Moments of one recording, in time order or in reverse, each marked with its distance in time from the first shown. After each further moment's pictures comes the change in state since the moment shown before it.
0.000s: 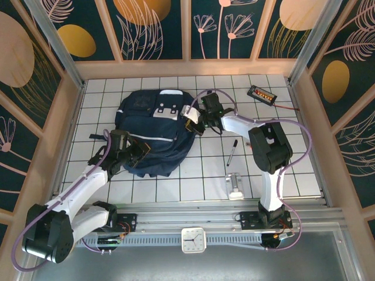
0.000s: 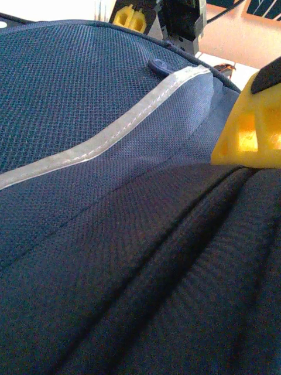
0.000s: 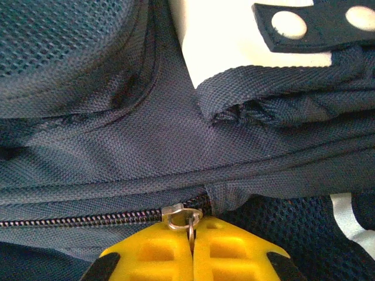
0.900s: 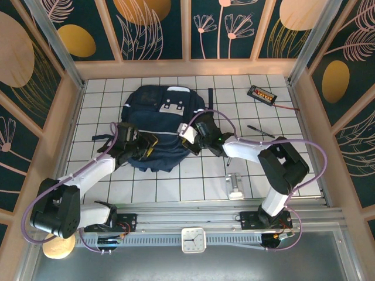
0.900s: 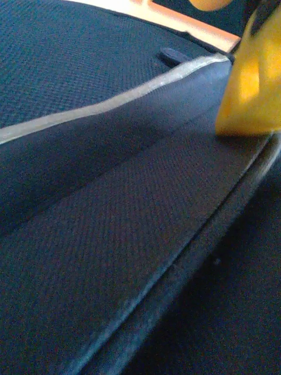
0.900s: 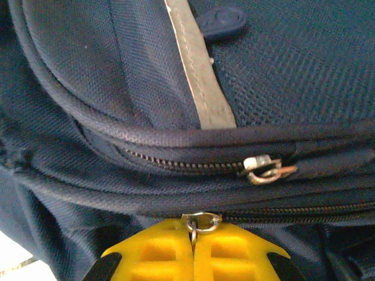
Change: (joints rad) left arm -0.023 0.225 0.080 0.135 0.041 -0.137; right arm 0.213 -0.280 -0.412 0.278 0.215 0.207
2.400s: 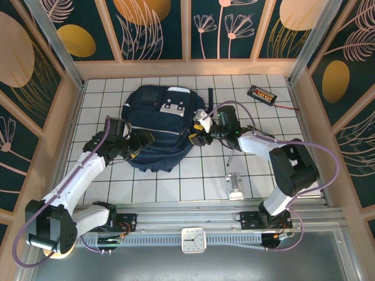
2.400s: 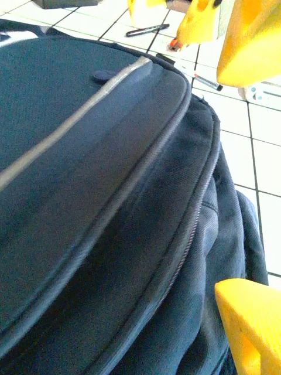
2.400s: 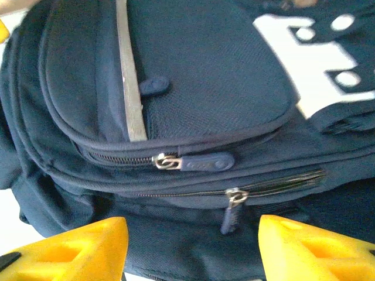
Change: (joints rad) left arm 0.054 -0.142 0.164 -0.439 0.012 0.374; right arm -0.214 -0.049 -0.043 0.099 -0.338 0.098
